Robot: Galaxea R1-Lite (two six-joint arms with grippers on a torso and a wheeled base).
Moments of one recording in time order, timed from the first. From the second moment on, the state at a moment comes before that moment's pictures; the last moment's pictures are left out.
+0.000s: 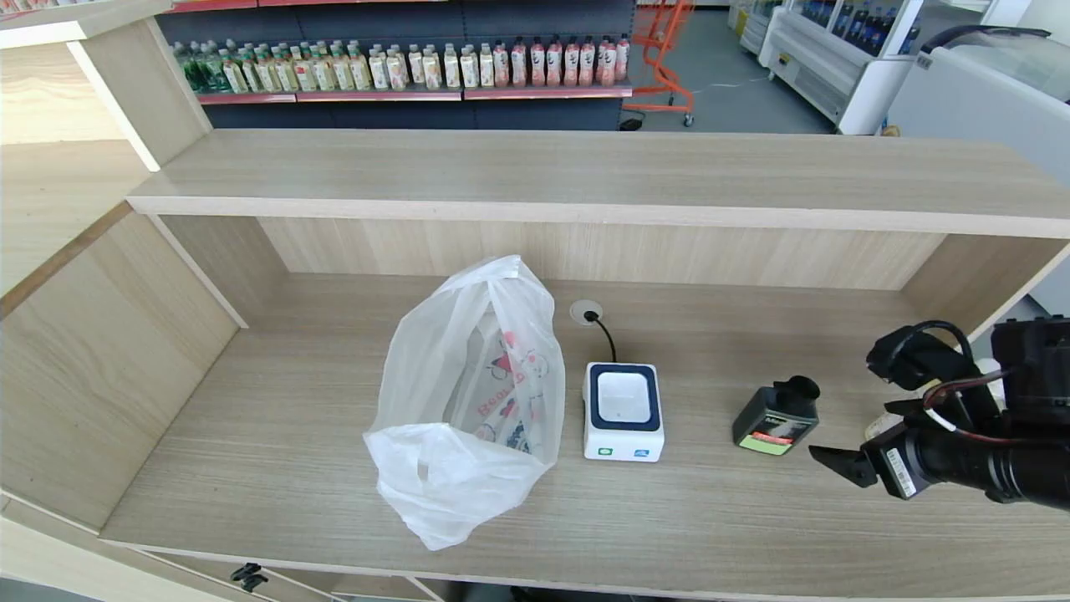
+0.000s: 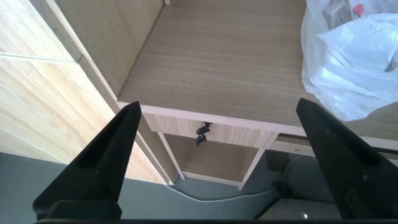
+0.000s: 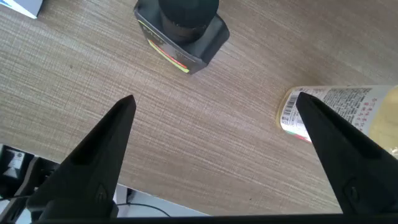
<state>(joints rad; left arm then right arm) 0.00 0.00 0.00 0.05 0.13 0.01 0.09 1.51 -0.55 -0.34 0.01 -0.41</state>
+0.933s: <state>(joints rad) 0.00 0.00 0.00 0.05 0.13 0.01 0.17 1.79 -0.67 -0.53 0.11 -0.43</state>
